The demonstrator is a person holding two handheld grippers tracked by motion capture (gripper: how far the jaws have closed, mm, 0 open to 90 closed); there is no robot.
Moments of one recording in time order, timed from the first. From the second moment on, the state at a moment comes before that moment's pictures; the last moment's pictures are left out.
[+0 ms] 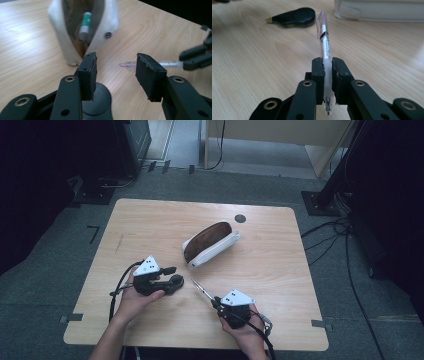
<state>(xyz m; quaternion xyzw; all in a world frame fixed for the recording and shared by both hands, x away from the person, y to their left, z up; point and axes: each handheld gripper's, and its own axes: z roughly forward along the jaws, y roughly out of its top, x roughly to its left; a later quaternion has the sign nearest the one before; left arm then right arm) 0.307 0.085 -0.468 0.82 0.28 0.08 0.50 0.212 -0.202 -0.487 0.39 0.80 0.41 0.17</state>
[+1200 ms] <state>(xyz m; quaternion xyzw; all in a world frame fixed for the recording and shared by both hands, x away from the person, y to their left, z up) 0.284 0.051 -0.472 0.86 0.17 0.16 0.46 0.239 -0.196 -0.448 0.33 0.84 0.41 0.13</state>
